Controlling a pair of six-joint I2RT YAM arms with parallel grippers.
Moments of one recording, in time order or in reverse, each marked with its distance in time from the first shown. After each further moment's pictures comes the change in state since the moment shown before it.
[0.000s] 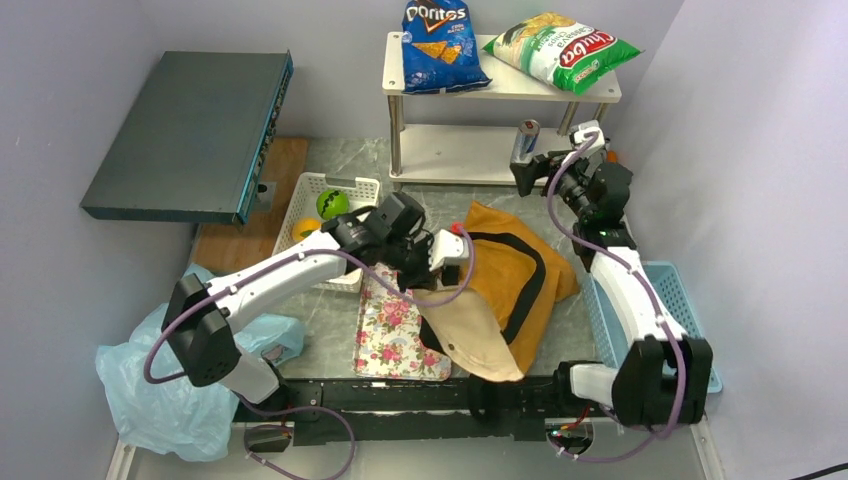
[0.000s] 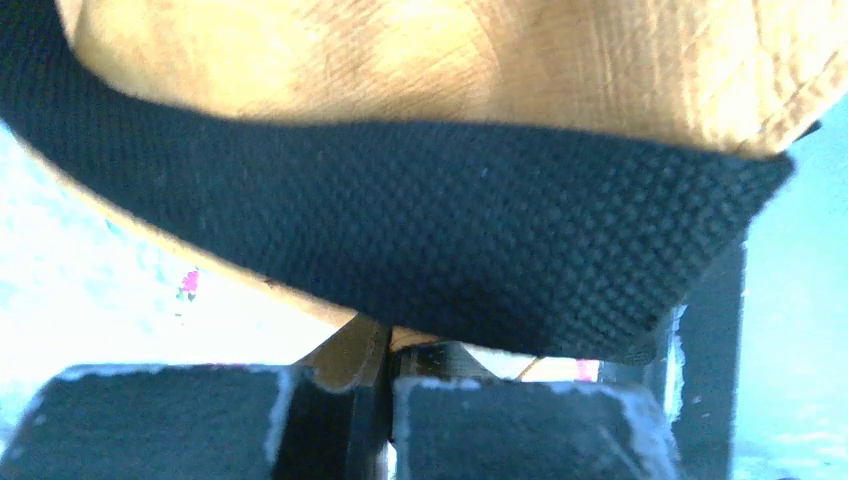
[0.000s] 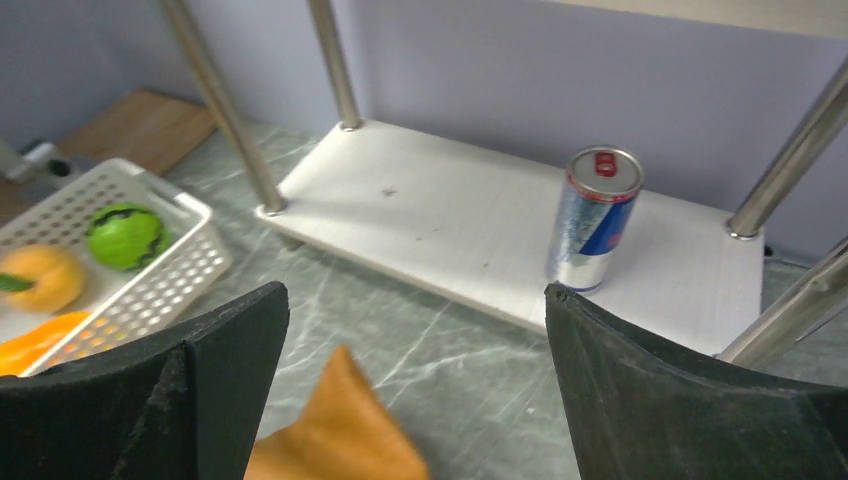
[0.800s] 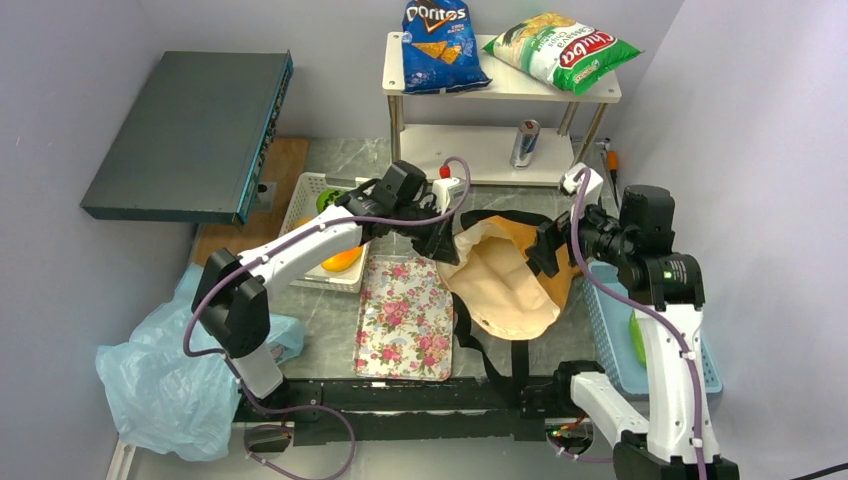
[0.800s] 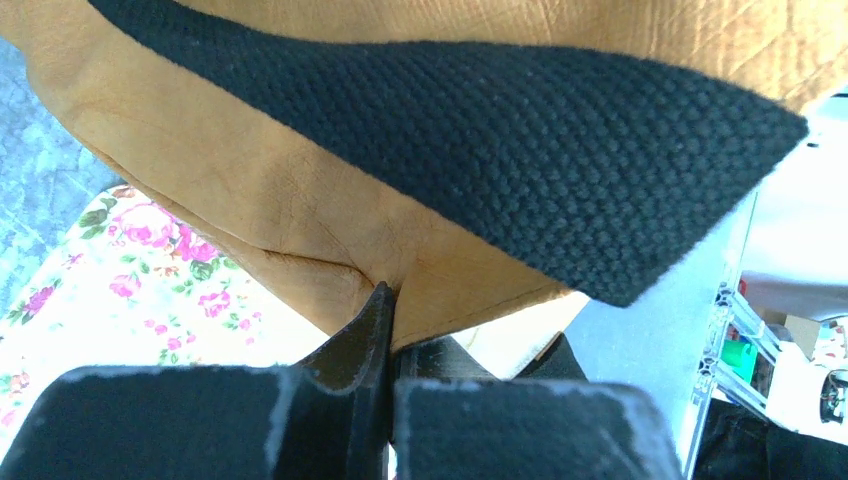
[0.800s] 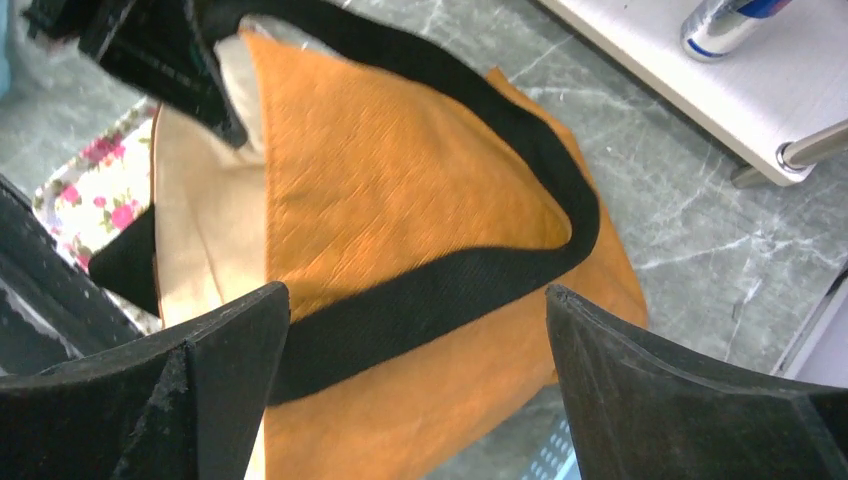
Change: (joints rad) left arm 0.140 0.197 0.157 0.185 0.183 -0.719; right arm 0.000 -0.349 0.391 -1.345 -0.154 -0.427
